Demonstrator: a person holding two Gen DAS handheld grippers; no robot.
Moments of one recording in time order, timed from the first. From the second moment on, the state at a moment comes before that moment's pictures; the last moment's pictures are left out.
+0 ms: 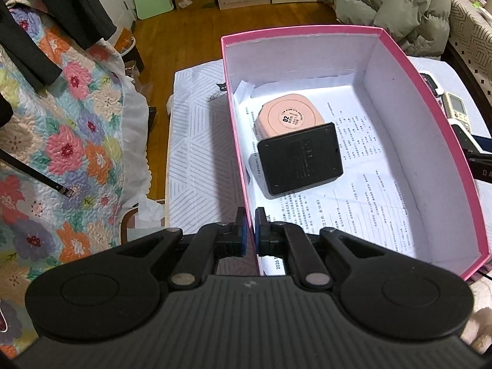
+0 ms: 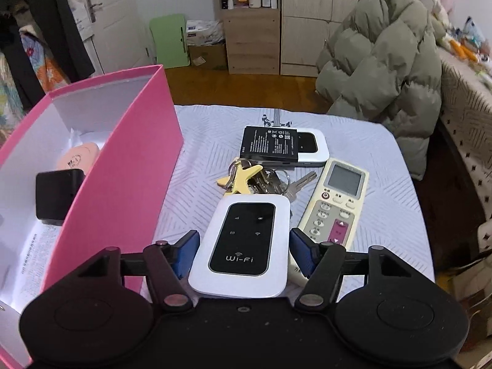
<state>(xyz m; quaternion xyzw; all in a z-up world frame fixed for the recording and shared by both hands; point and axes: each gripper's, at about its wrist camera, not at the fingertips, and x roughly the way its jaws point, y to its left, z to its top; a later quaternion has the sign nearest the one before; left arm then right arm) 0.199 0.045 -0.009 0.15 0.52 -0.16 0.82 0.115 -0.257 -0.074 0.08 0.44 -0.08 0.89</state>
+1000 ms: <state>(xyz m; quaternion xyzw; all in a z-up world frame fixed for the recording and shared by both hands) 0.192 0.048 -0.009 0.15 0.50 -0.17 0.84 0.073 -0.239 -0.081 0.03 0.50 0.14 0.85</state>
